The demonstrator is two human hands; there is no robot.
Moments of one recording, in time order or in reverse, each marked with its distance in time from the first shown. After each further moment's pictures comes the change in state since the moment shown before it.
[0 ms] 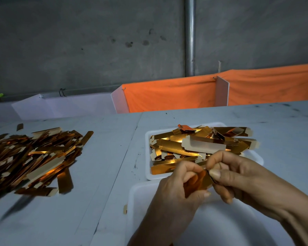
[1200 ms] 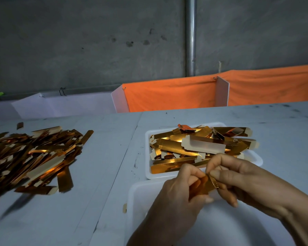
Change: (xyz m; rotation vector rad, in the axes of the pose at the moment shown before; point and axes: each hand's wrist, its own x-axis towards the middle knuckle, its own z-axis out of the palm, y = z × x) left_hand 0.001 -0.005 0.005 0.142 -0.057 0.025; right_hand 0.001 -0.001 -0.003 -0.111 0.014 0.081
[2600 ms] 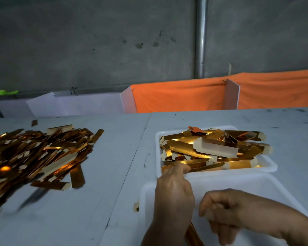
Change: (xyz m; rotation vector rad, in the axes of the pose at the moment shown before) left_hand 0.001 -0.009 -0.002 0.215 0.402 -0.234; right_hand 0.017 0.028 0.015 -0.355 -0.281 0.329
